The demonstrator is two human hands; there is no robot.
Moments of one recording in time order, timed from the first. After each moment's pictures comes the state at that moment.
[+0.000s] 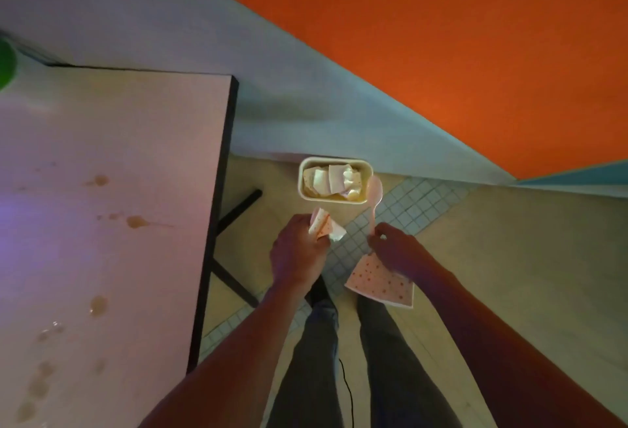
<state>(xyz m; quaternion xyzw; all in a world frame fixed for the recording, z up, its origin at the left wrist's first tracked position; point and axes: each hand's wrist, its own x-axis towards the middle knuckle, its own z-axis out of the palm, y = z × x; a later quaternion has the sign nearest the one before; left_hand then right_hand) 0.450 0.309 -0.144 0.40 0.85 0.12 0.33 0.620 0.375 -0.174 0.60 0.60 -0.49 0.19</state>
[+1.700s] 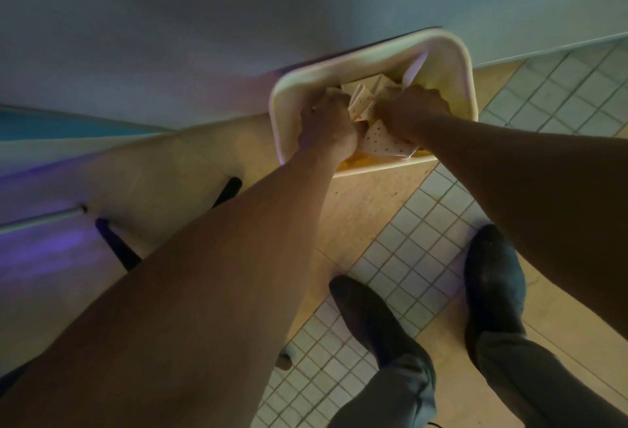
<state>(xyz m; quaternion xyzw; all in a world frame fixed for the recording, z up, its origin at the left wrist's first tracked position) 0.374 0.482 -0.656 0.55 0.76 -0.08 0.35 0.515 0.501 -0.640 0.72 0.52 -0.46 0.05</state>
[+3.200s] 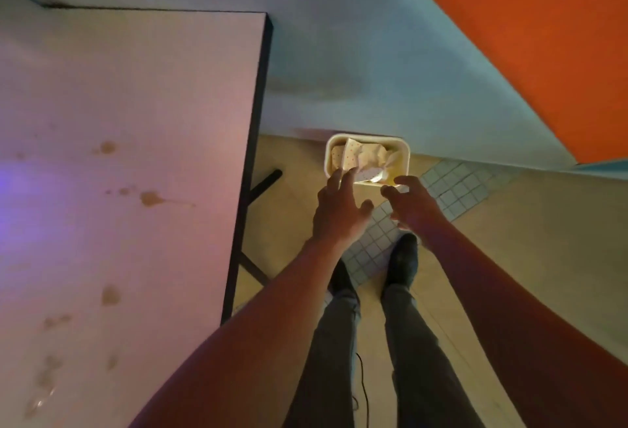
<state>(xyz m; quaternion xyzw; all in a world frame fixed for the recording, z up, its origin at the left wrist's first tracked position) 0.414 0.332 -0.255 0.46 0.78 0.07 0.41 0.551 0.387 -0.261 0.70 0.41 -0.59 0.00</state>
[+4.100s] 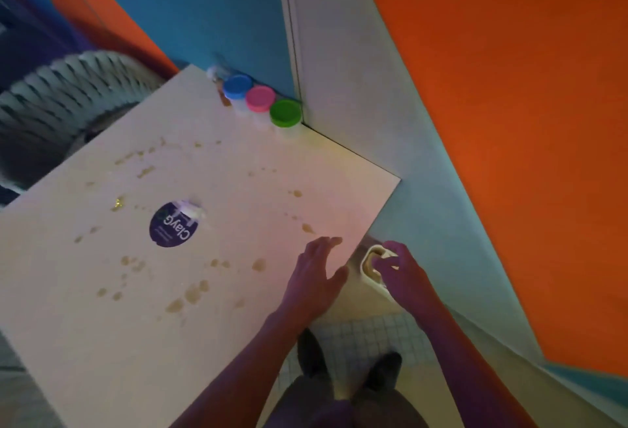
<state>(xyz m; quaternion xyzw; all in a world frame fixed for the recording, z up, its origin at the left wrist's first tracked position) 0.315 0.191 0.003 0.37 0.82 0.32 0.29 0.448 0.323 0.025 0.53 0.67 -0.52 -0.01</state>
